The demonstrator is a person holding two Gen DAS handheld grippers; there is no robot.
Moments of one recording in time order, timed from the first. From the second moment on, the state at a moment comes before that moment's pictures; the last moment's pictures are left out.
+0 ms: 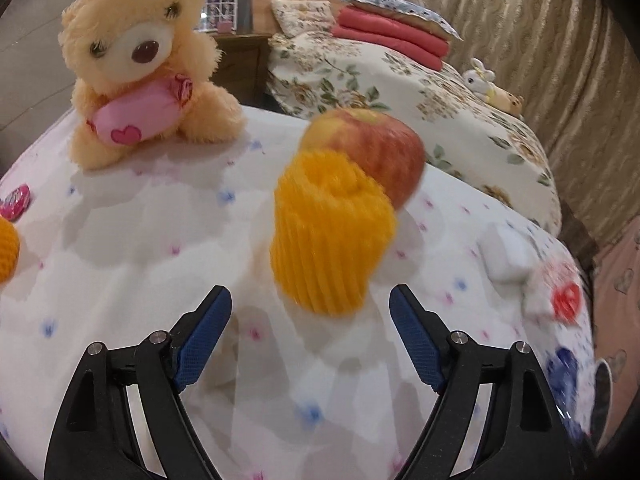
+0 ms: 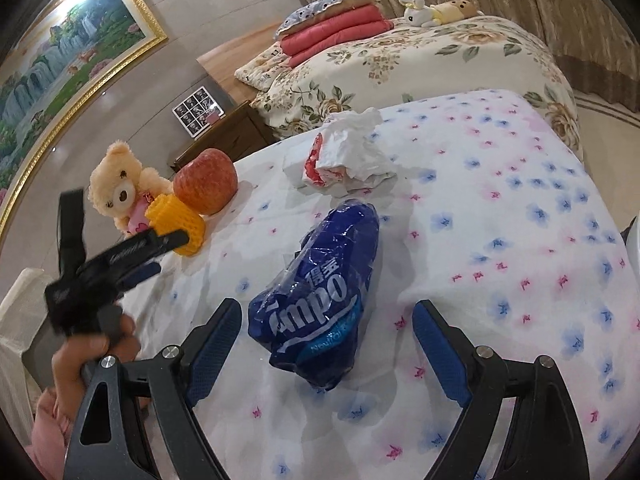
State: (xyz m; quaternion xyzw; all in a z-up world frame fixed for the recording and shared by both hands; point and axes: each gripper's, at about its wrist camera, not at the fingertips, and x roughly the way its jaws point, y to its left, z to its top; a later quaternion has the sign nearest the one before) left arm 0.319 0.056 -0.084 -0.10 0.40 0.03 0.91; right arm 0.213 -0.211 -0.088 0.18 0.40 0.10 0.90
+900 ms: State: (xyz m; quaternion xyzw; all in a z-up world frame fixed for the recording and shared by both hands) left arm 0.188 -0.036 -0.073 -0.08 0.40 -0.13 0.90; right arm 0.169 -0.247 -0.075 0.16 0.38 0.11 0.91
